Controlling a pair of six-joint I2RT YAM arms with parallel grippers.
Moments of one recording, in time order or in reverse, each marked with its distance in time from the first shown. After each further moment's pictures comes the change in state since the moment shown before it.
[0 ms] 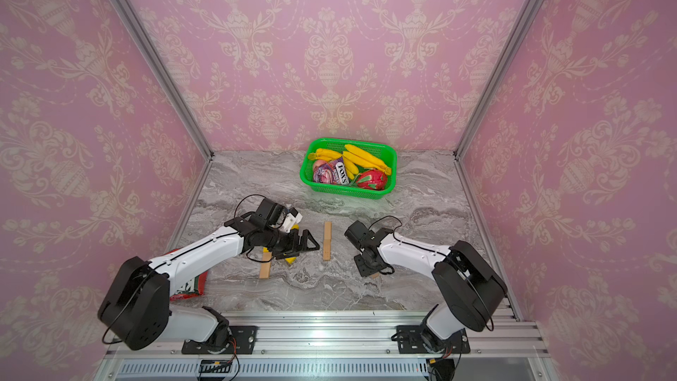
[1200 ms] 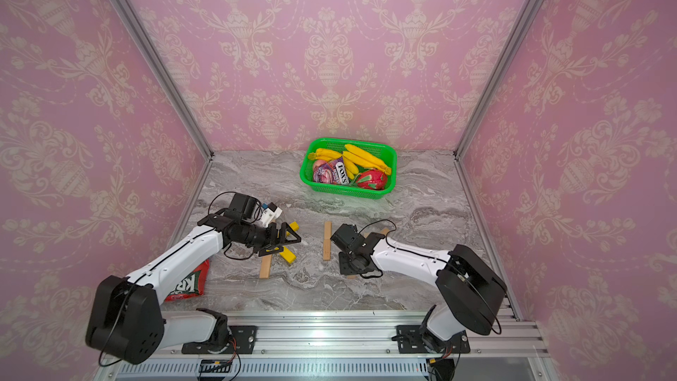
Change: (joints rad) left arm 0.229 -0.083 0.000 -0.172 0.159 0.159; right arm 0.152 -0.019 0.042 0.111 -0.066 0.436
